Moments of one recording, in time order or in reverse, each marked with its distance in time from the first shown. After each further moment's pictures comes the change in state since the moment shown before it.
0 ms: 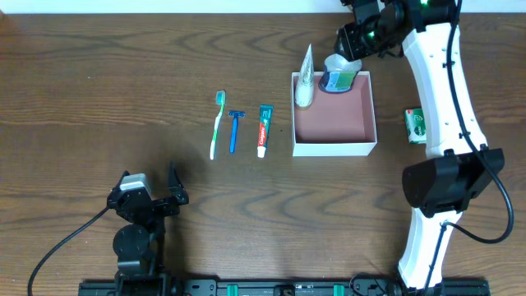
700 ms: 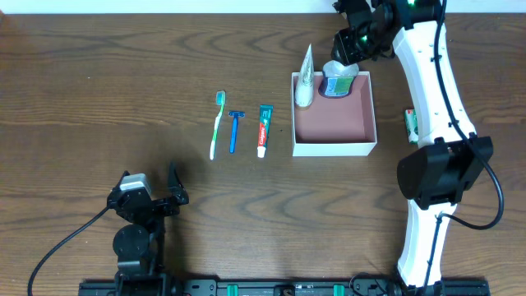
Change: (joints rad) left arm 0.000 0.000 0.000 0.000 0.000 0.000; right arm 0.001 0.071 0.000 0.000 0.018 0.000
